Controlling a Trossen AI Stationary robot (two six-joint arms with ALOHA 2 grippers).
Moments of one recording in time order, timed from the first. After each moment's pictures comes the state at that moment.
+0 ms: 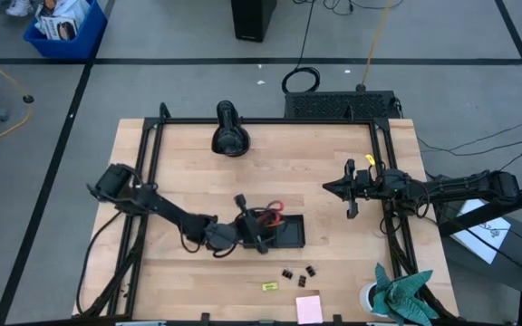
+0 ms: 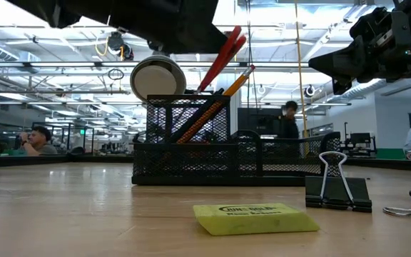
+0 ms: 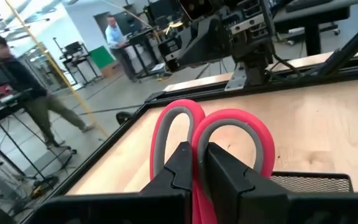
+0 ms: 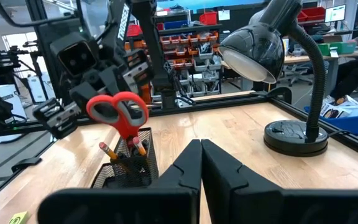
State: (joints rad) left arm -0.40 1.86 0.94 0.79 -0.87 0.23; right arm -0.06 0.56 0.01 0.60 0.00 0.12
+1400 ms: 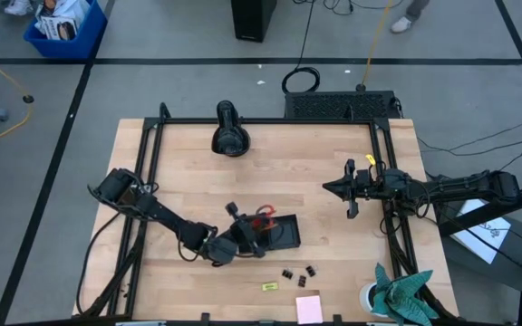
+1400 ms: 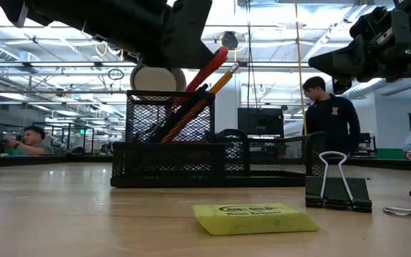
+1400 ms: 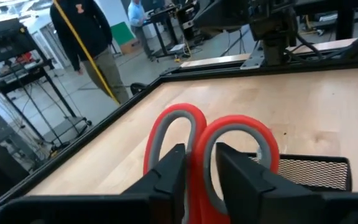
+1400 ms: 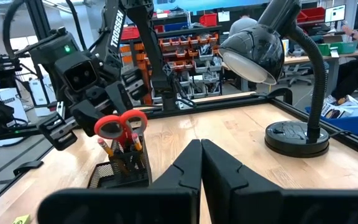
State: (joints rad) left arm -0.48 1.89 0.94 0.66 -1.04 0.02; right arm -0.06 0.56 0.01 0.60 0.00 0.13
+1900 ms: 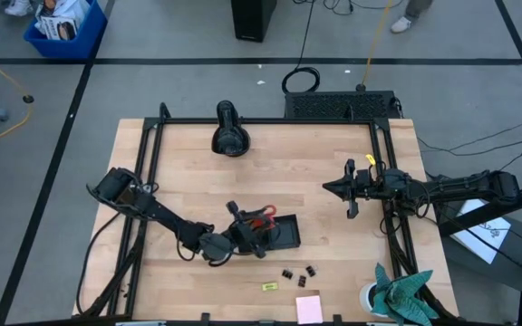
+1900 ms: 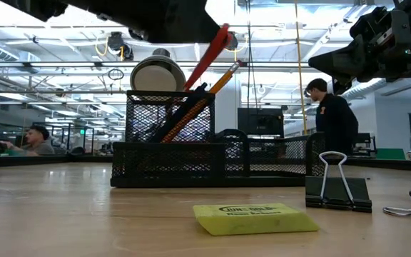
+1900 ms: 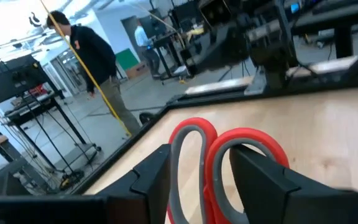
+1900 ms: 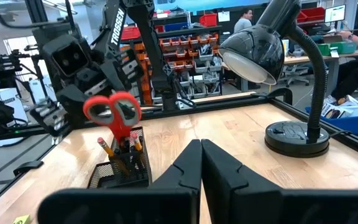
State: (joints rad) left arm -0.48 1.87 0.94 0.84 -1.04 0.27; right arm -0.06 0.56 0.01 0.60 0.00 0.13
